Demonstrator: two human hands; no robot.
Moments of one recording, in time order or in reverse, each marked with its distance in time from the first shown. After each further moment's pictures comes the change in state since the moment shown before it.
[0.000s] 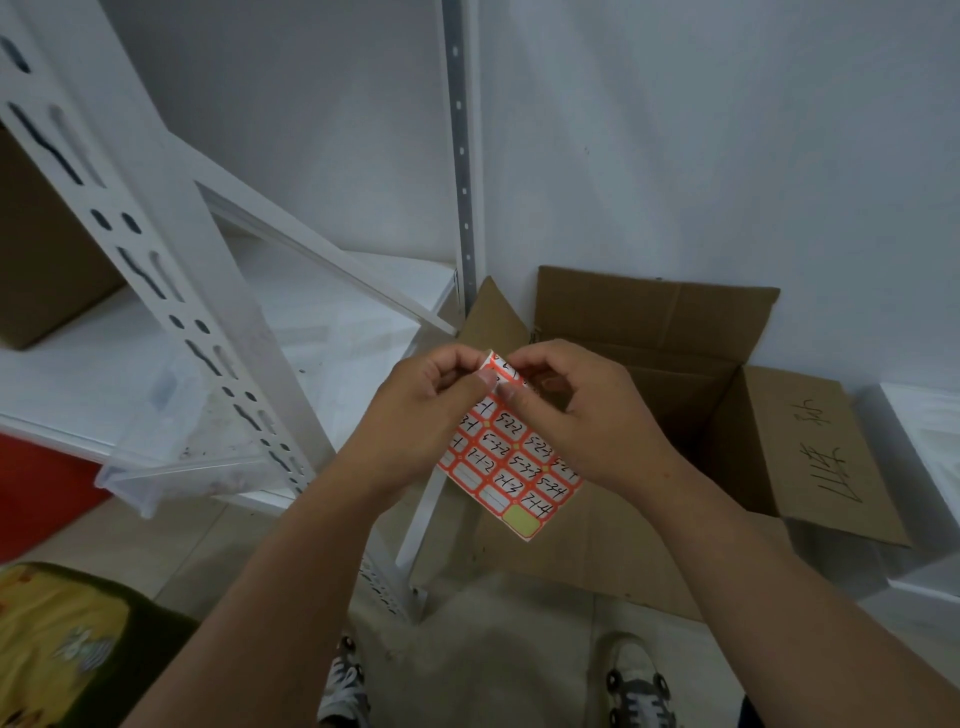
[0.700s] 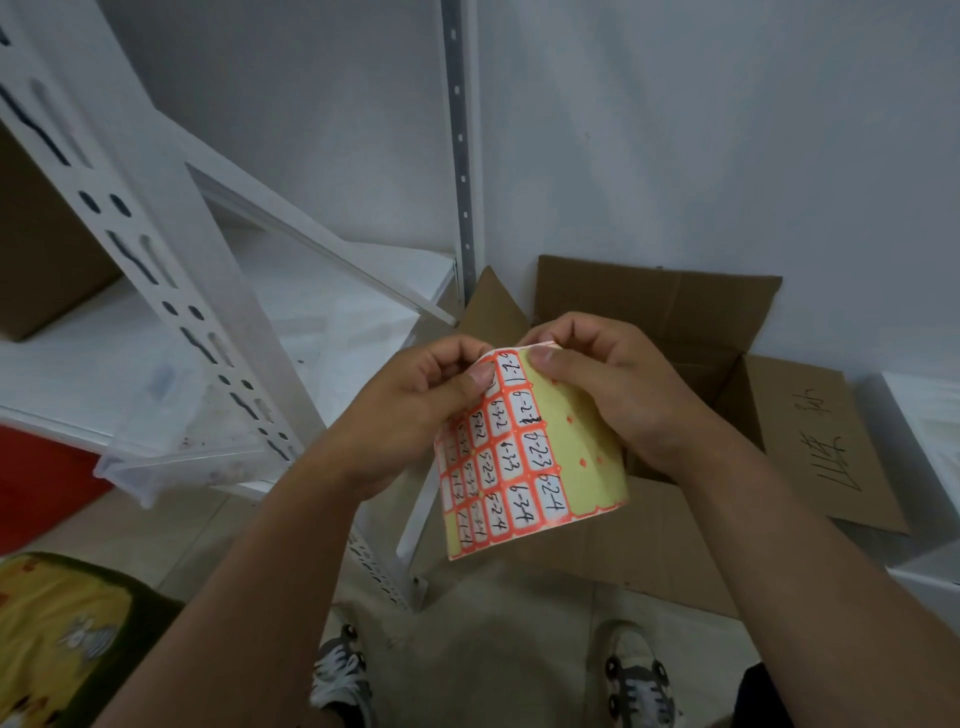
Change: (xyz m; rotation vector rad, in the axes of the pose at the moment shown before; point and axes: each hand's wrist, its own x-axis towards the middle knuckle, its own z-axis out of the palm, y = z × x) left_hand -0.005 0.000 -0.009 -0.121 -0.210 0.036; right_hand 0.000 -0.008 -0.030 0.506 -0.165 0.260
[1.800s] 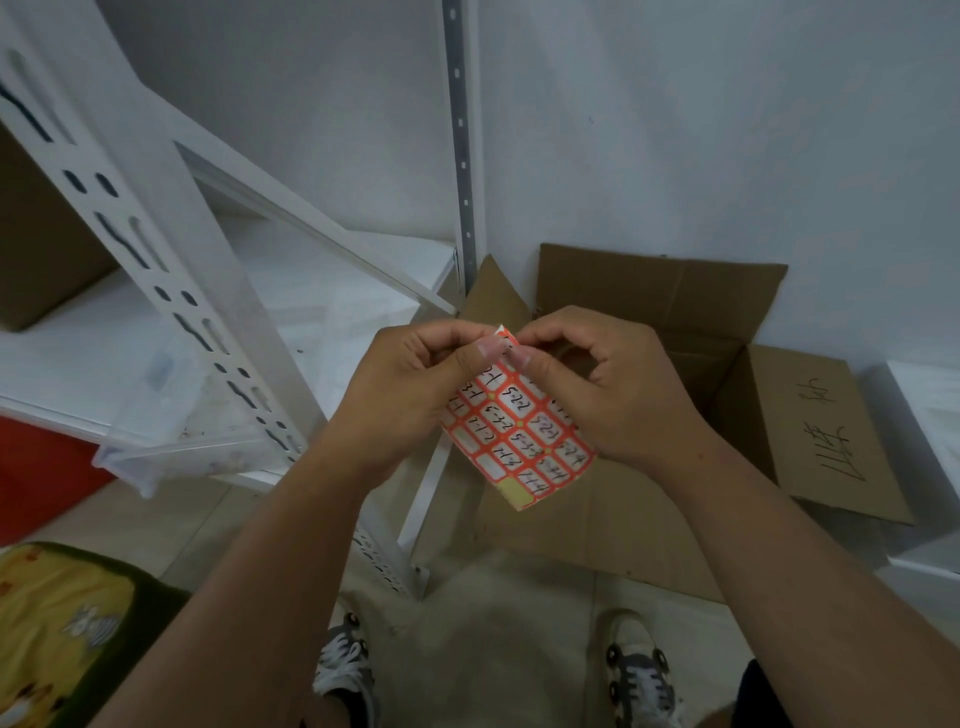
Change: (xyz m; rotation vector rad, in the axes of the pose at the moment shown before) left_hand 0.001 0.005 0.006 0.009 0.211 0.107; right_hand -0.003 0.004 0.013 -0.470 0.155 -0.442
